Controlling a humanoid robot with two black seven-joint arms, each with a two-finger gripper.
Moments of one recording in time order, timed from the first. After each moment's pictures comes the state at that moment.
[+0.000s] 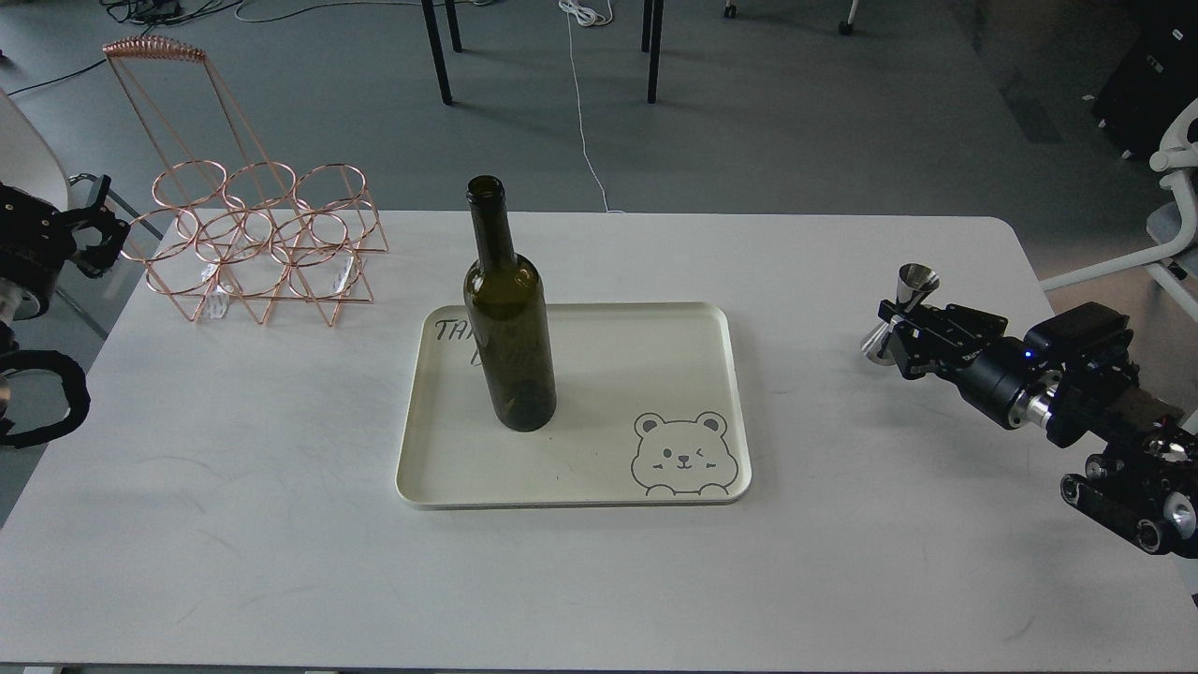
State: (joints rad) left arm -0.67 0.67 -0.59 -0.60 -0.44 -0.49 -0.41; right arm 0.72 -0.56 0.03 0.65 -1.43 -0.49 0.49
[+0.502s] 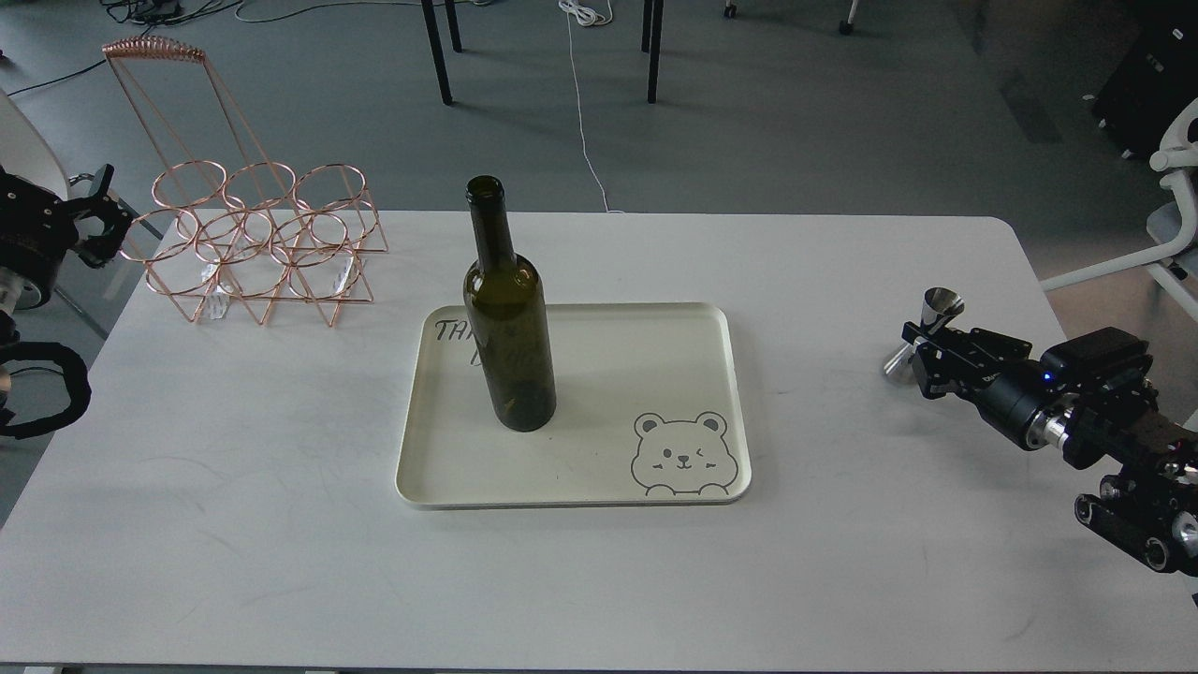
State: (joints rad) left arm -0.69 0.67 -0.58 -0.60 -0.44 -0.49 -0.41; right arm 0.69 -0.55 0.03 0.62 -1.42 -0.49 0.49
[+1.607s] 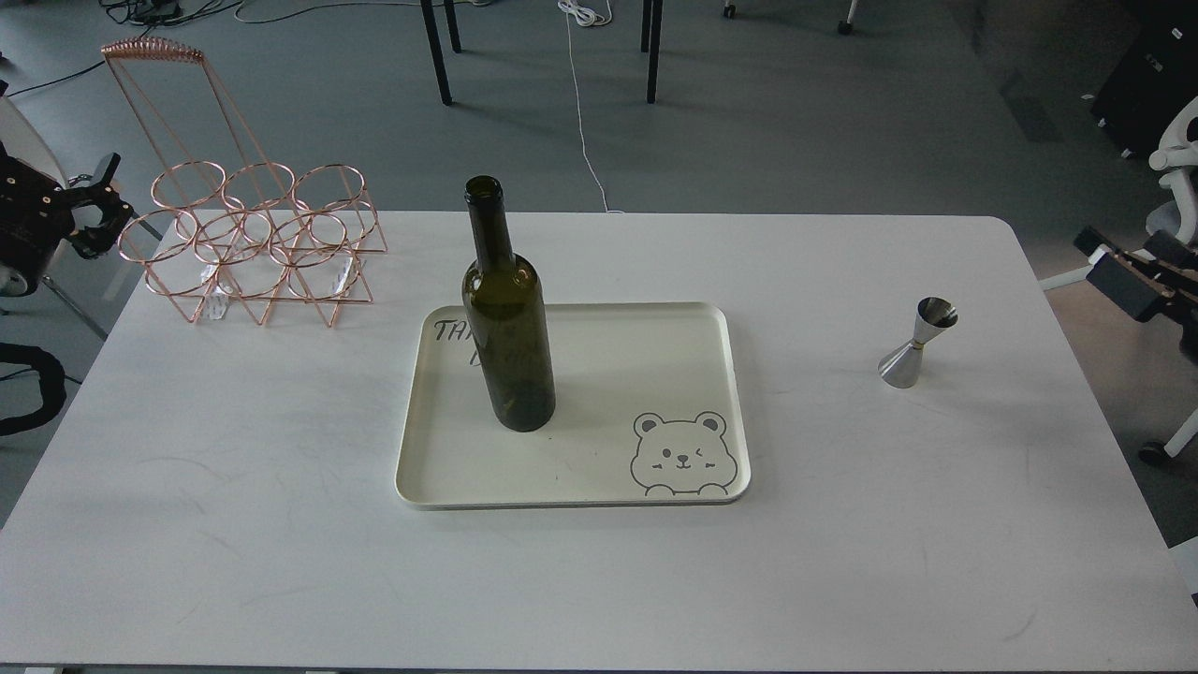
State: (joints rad) left arm -0.68 0.81 -0.57 -0.78 -0.30 -0.49 -0.40; right arm 0.80 -1.06 0.14 1.08 -1.02 -0.49 0.49
